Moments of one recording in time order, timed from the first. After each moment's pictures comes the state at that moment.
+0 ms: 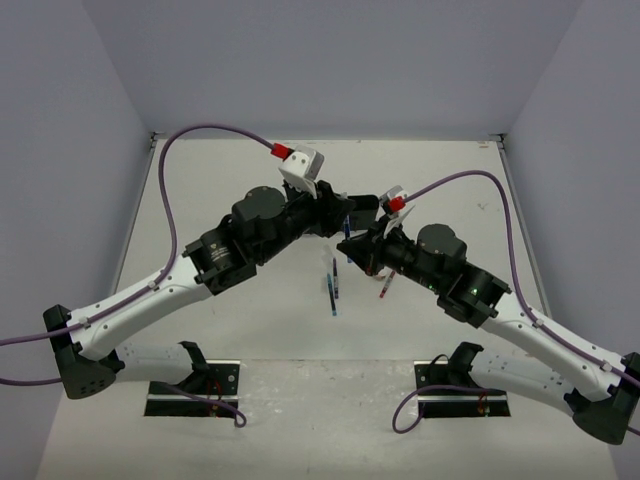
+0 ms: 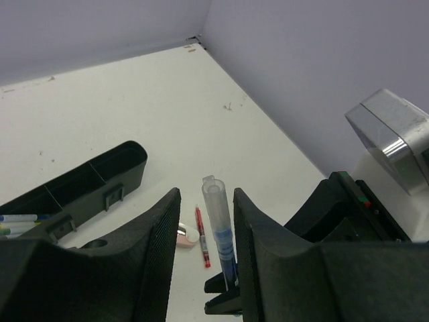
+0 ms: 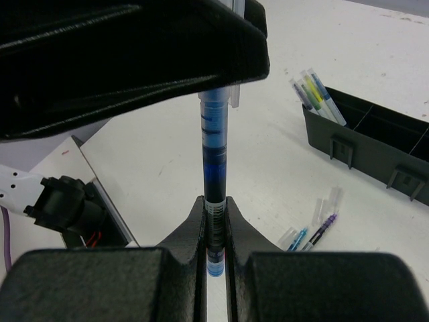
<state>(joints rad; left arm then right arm) -1.00 1.22 1.27 -0.15 -0.24 -0.37 0.88 0.90 0.87 -0.13 -0.03 0.35</state>
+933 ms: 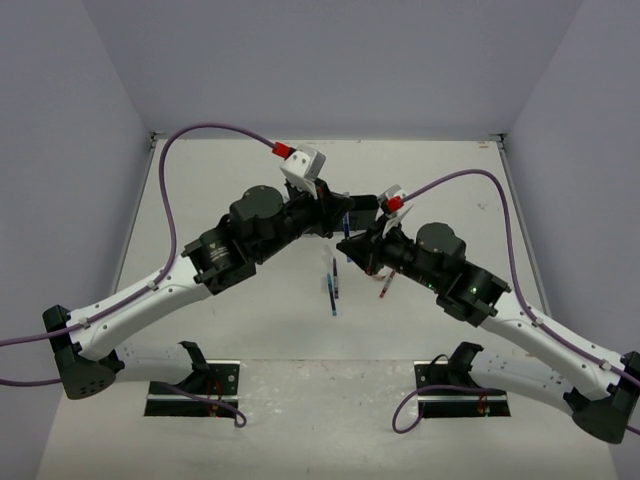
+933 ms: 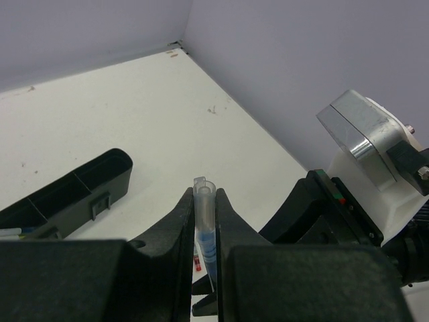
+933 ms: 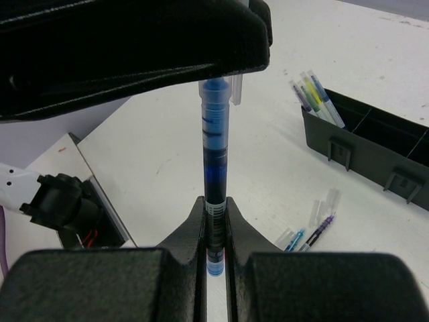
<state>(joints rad) -1.00 1.22 1.27 -0.14 -0.19 -0.36 0.88 0.91 0.88 -0.14 -0.04 0.33</state>
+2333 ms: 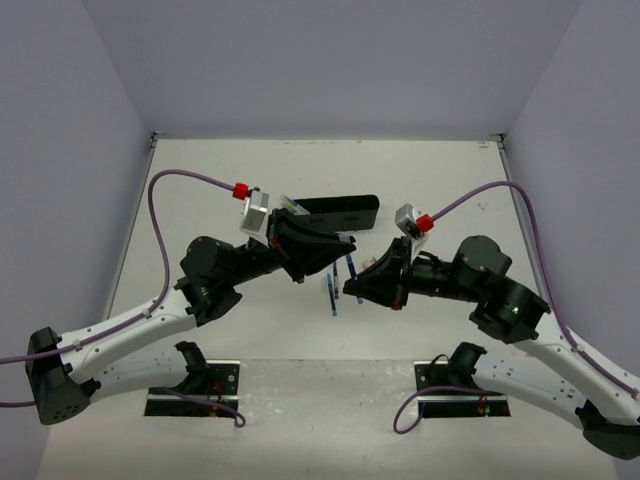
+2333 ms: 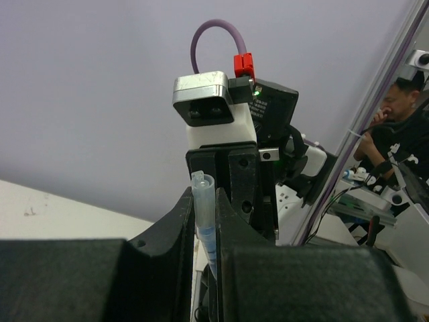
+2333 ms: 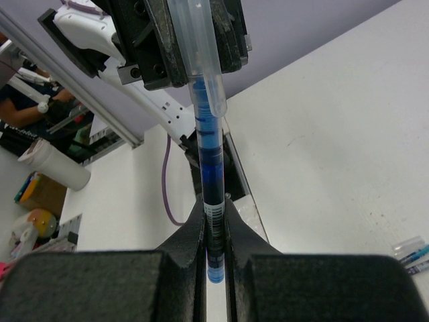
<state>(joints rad) -0.98 1.00 0.80 0.67 0.39 -0.54 0.90 0.73 0.94 -0.24 -0.47 0.46</state>
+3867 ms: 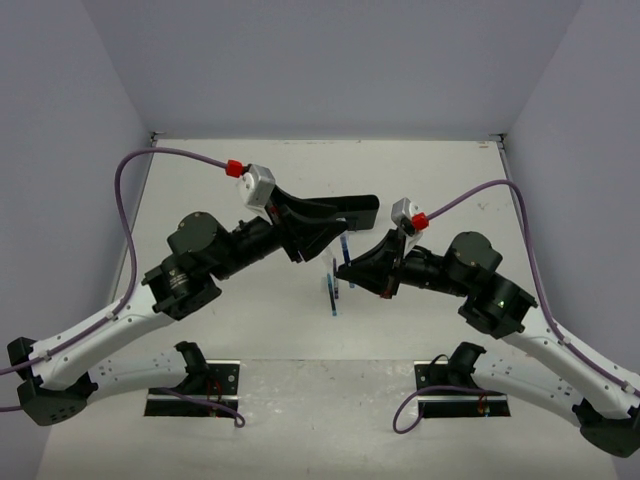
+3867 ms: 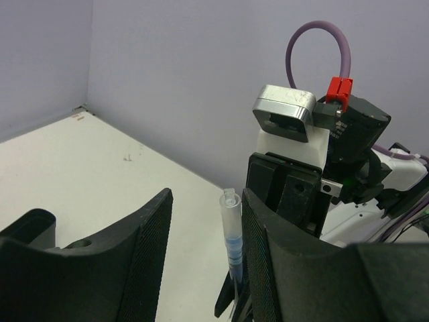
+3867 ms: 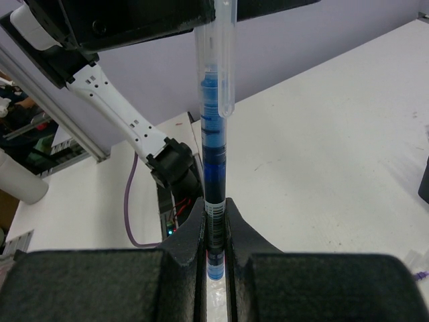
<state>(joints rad) -1.00 0.97 1.10 0.09 0.09 -0.38 0.88 0.77 0.89 -0.12 -0.44 0.35</state>
